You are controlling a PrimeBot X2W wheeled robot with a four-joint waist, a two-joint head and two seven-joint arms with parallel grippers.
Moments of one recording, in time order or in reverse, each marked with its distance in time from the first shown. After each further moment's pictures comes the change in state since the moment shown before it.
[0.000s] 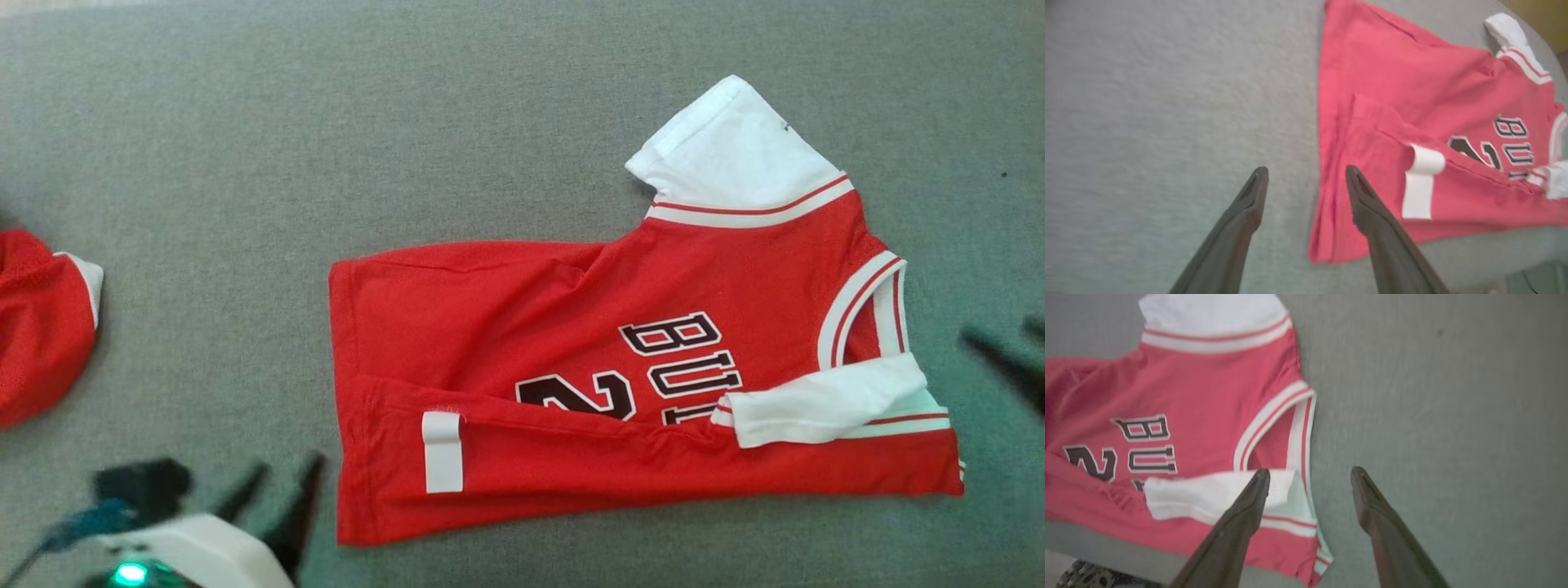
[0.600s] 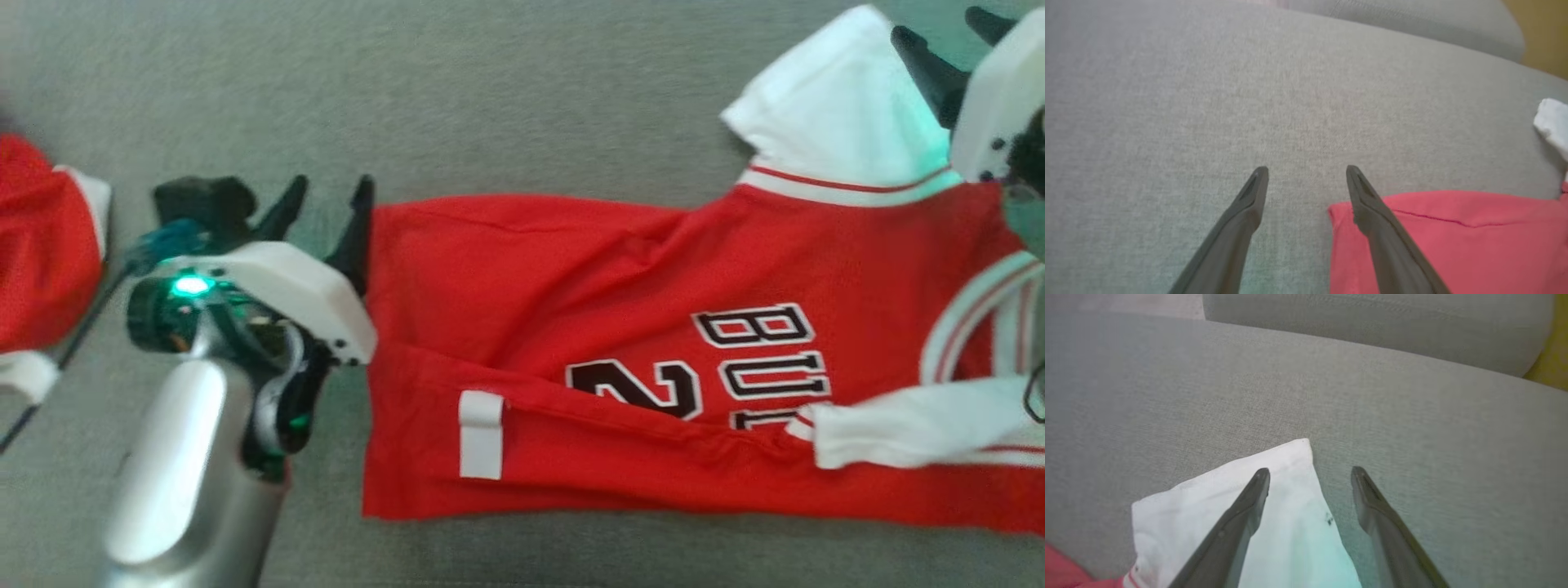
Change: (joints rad) left arm -0.639 -0.104 -0.103 0.308 0.177 0.006 -0.090; right arm -0.716 0.132 0.286 0.411 -0.299 0.000 -0.234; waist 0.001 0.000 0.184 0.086
